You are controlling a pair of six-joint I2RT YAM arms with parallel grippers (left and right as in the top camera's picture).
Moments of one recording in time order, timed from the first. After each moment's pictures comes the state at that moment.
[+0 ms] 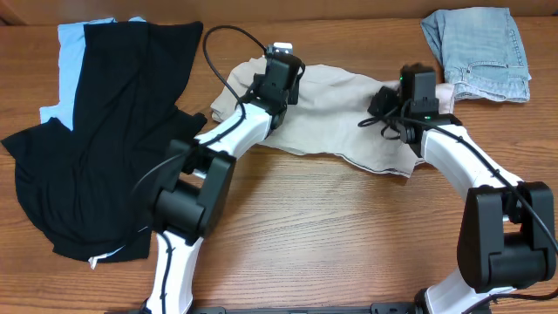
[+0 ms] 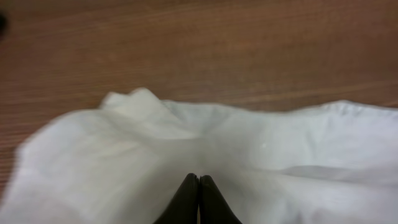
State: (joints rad) left arm -0.46 2.24 1.58 -0.05 -0.30 -0.26; right arm 0.09 1.79 1.12 -0.13 -0.07 0.59
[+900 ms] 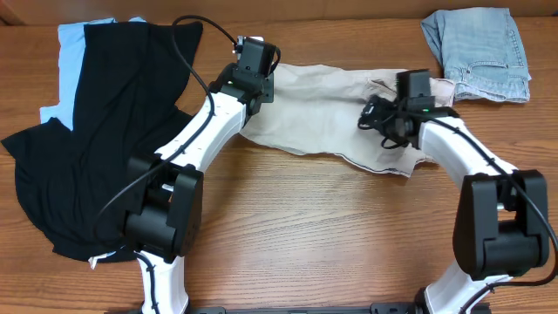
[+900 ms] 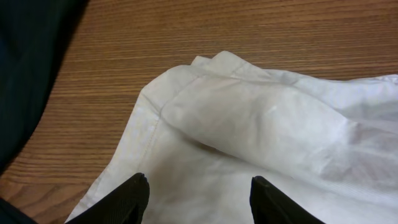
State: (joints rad) left arm -0.38 2.07 1.58 -0.40 -0.28 -0.29; right arm 0.09 1.86 1.18 -0.38 -0.11 0.57
